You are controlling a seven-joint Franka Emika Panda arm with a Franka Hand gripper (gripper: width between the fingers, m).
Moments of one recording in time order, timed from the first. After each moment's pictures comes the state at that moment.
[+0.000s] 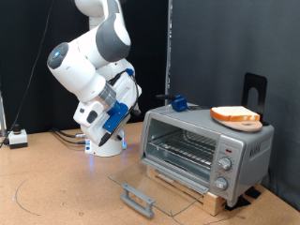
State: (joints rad) arm 0.18 -0.10 -0.56 -2.35 0.56 1.79 -0.14
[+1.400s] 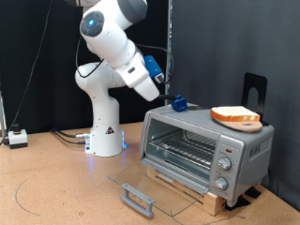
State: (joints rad) arm 0.26 -0.39 -0.45 -2.36 0.52 1.51 -0.98
